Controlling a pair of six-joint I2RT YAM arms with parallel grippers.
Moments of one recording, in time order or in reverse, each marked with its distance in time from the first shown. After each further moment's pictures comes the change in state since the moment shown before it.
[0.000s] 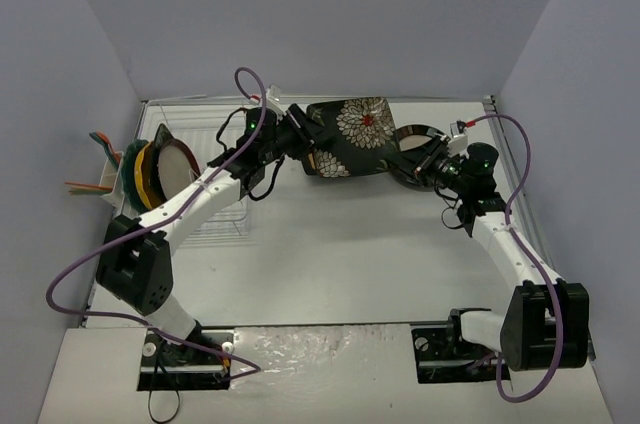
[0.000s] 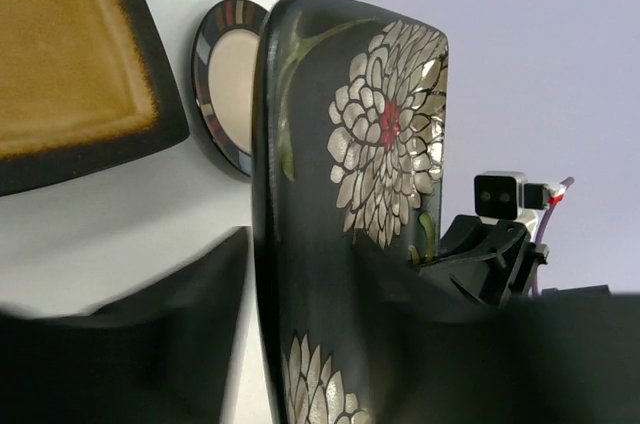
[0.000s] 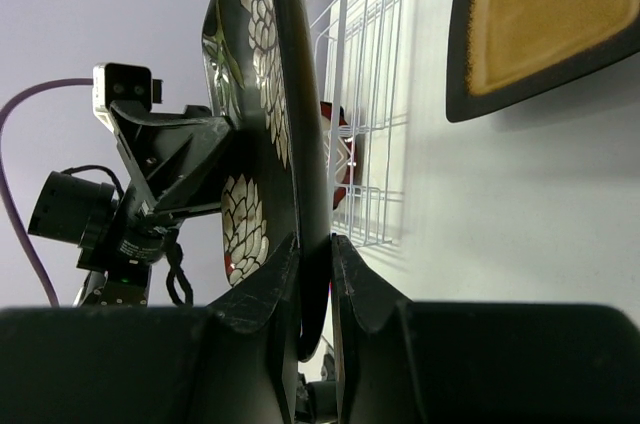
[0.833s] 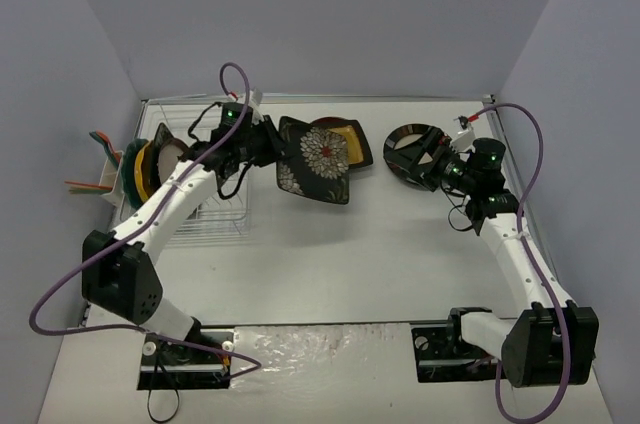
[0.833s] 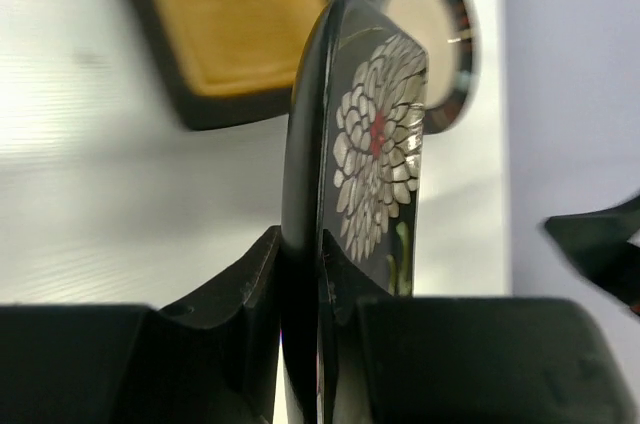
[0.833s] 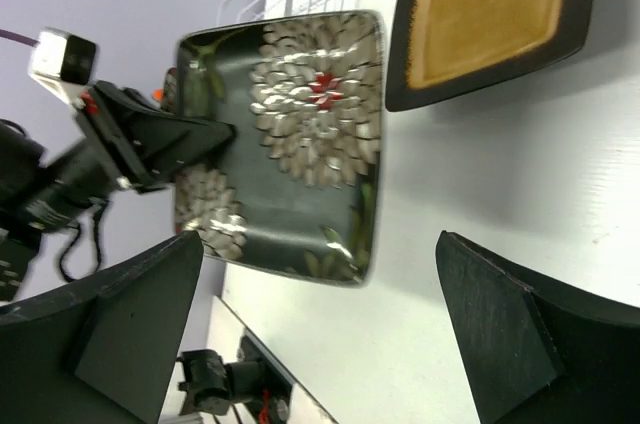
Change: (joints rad) left arm 0.097 -0.073 0.031 -0.377 -0.013 0.285; right arm -0.003 -0.084 0.085 -0.303 0.041 -0.295
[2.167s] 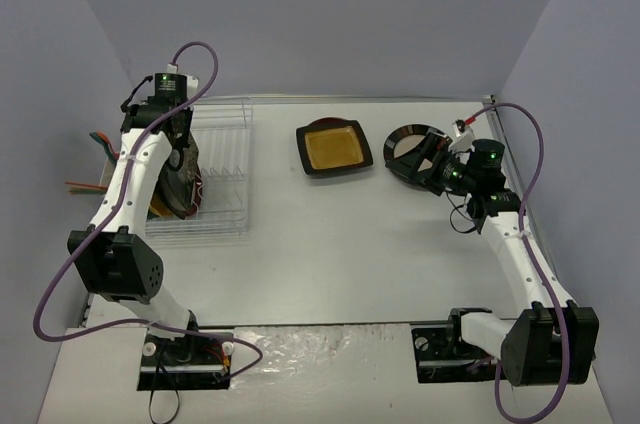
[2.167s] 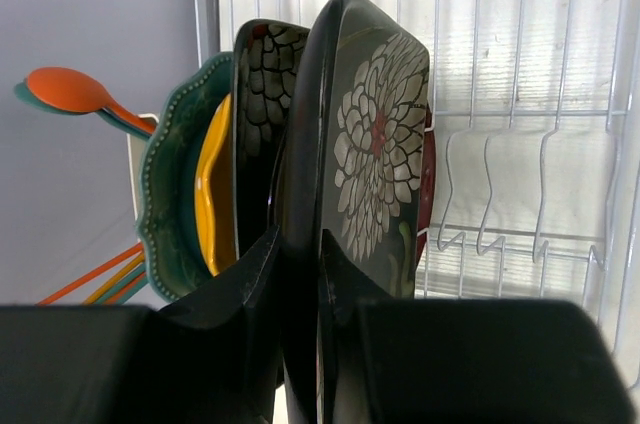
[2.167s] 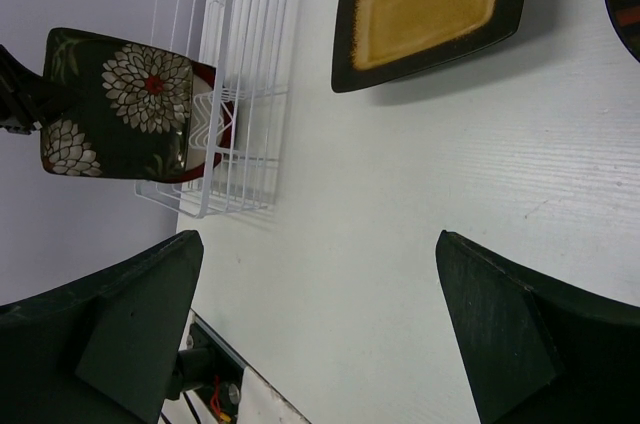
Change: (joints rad) left arm 0.357 0.086 0.399 -0.613 -0.571 0.927; right arm -0.014 0.006 0.032 -0.143 0.031 -0.163
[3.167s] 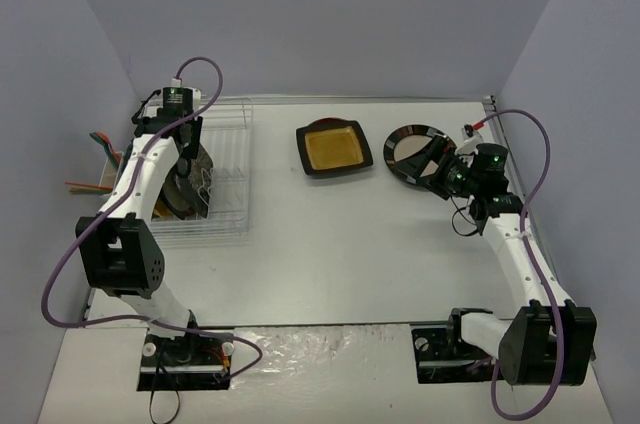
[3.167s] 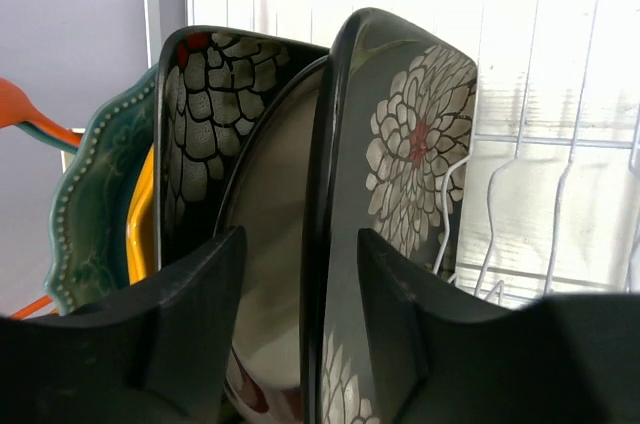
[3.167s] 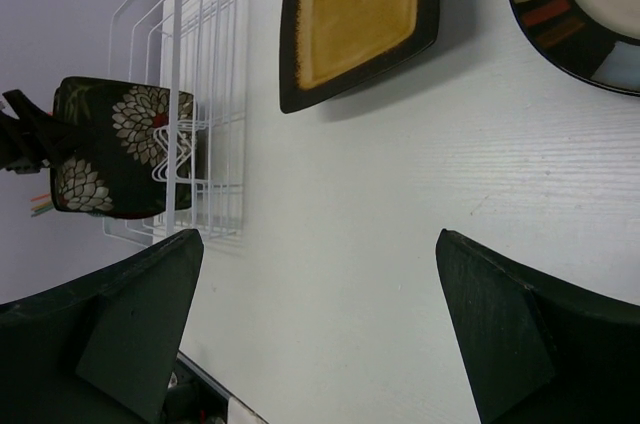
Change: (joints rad) left arm 0.026 0.044 -0.170 0.186 0.003 -0.033; right arm -0.040 0.002 -0.030 -0.010 0.076 -0.002
